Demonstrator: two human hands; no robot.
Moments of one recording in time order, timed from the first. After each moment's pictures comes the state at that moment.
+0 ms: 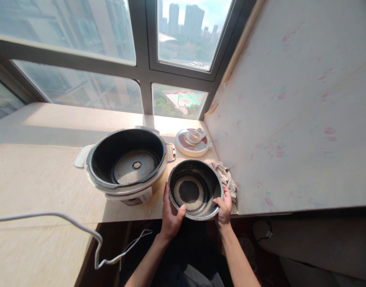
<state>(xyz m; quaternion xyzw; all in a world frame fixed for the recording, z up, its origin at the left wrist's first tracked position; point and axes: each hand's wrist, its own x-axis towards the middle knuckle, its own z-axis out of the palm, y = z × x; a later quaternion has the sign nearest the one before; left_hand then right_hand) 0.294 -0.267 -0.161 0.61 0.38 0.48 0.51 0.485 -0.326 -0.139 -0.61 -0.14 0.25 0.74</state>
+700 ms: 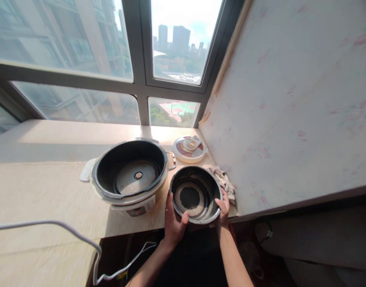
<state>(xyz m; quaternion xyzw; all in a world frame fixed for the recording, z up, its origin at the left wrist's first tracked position) 0.290 -0.260 -0.192 0.68 0.39 0.46 0.41 0.473 -0.321 -0.148 -0.57 -0.10 0.23 0.78</state>
